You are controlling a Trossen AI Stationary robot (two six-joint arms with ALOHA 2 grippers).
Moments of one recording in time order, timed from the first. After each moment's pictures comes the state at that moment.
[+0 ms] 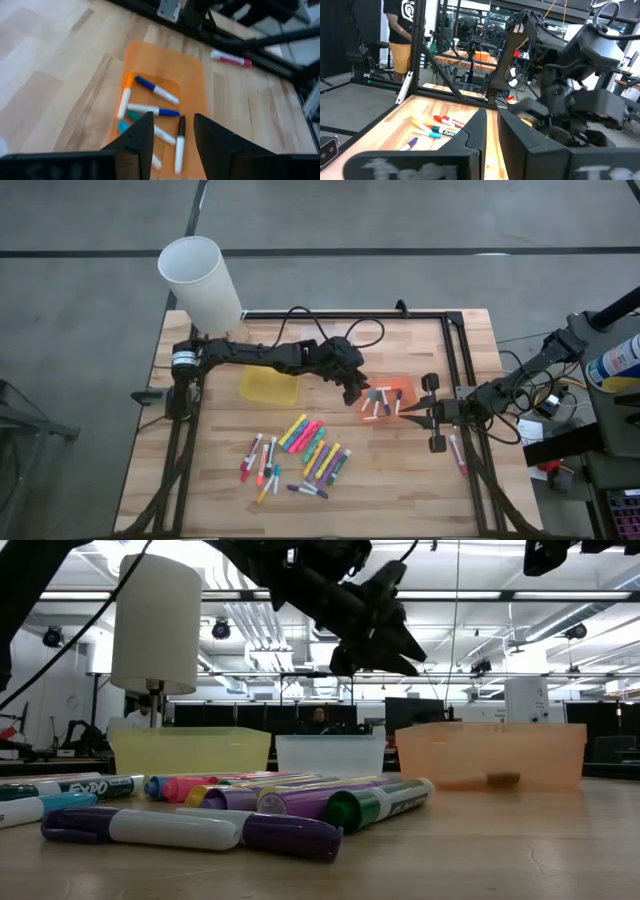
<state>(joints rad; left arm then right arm) 0.14 1.93 1.52 -0.15 0.18 -0.29 0.58 0.66 0.32 0.39 0.52 -0.18</state>
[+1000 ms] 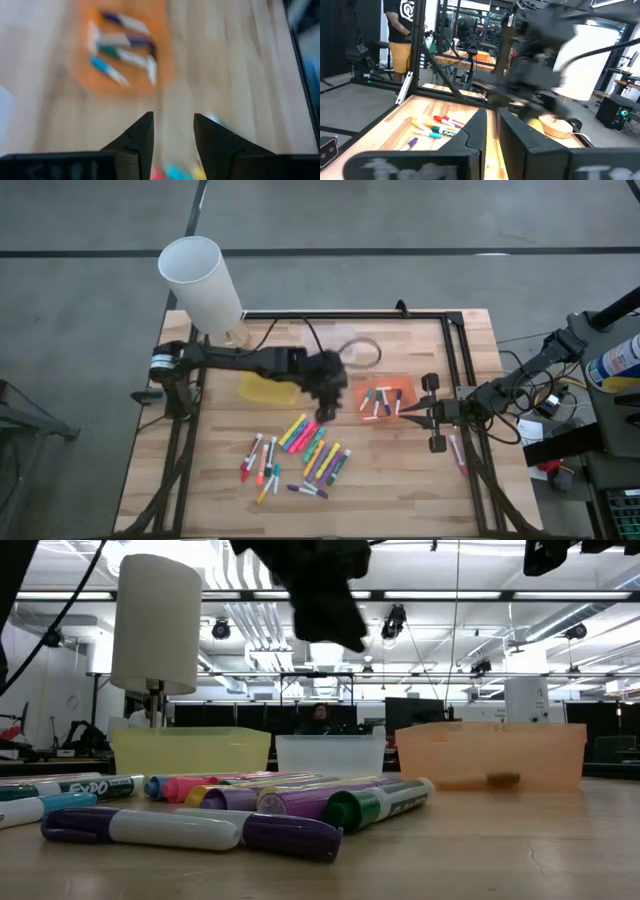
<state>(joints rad) 0.02 1.78 1.53 -0.61 0.18 -0.13 0.58 0.66 0.32 0.39 0.52 -0.18</state>
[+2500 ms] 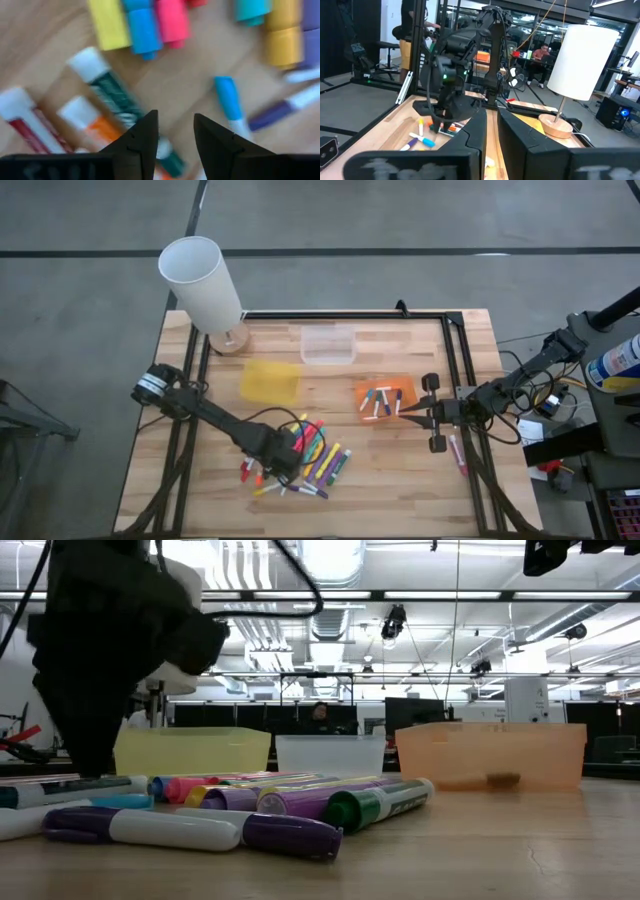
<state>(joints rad) -0.45 1.78 1.19 -0.77 0.06 -1.23 0.58 0.66 0.32 0.39 0.52 -0.18</state>
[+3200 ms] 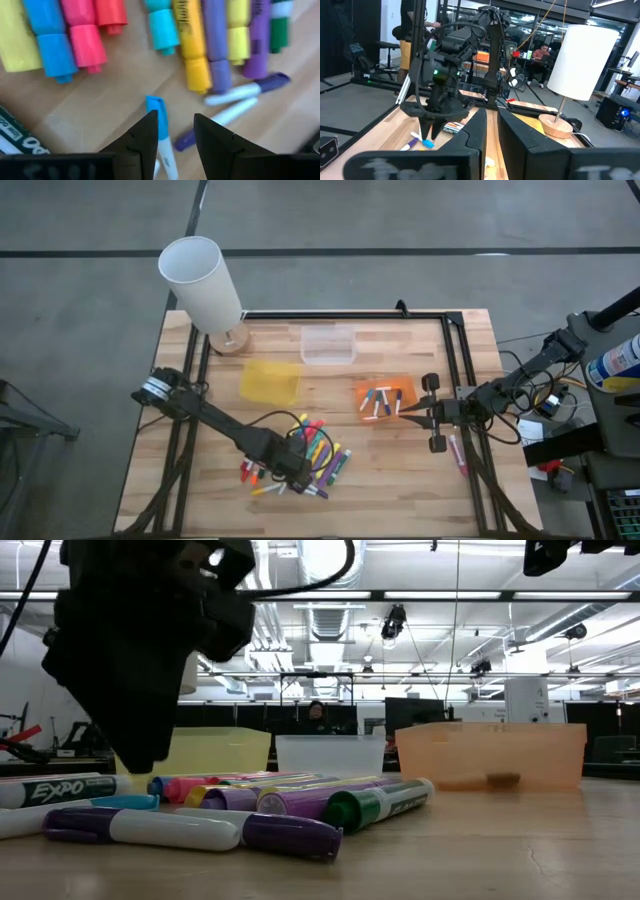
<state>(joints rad) -0.47 1.83 1.24 -0.62 0.02 -1.33 0.58 0.66 0.32 0.39 0.52 -0.18</state>
